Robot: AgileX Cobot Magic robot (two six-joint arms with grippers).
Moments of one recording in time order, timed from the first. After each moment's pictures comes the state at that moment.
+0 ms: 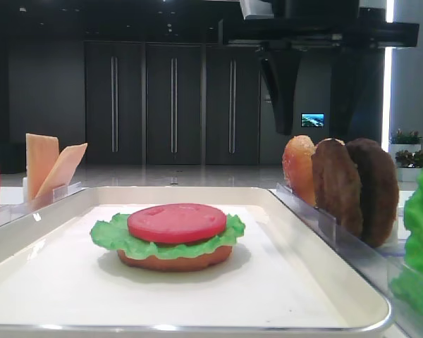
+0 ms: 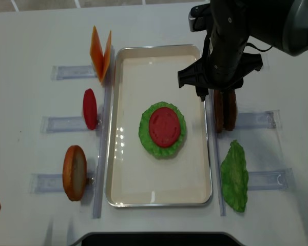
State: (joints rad) left arm 0.02 -0.02 -0.47 0.03 1.11 0.01; right arm 0.65 1.79 -1.40 -0.08 1.11 0.50
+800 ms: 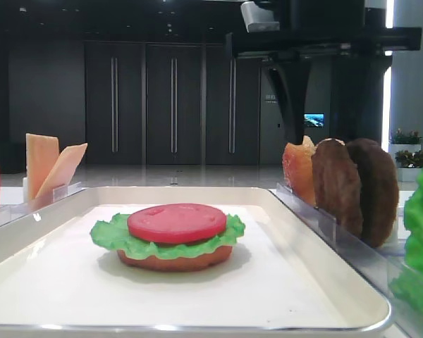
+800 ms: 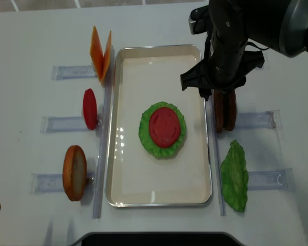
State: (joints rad) left arm 0.02 -0.02 -0.47 0.03 1.11 0.01; right arm 0.65 1.80 -1.38 -0.13 1.11 0.49
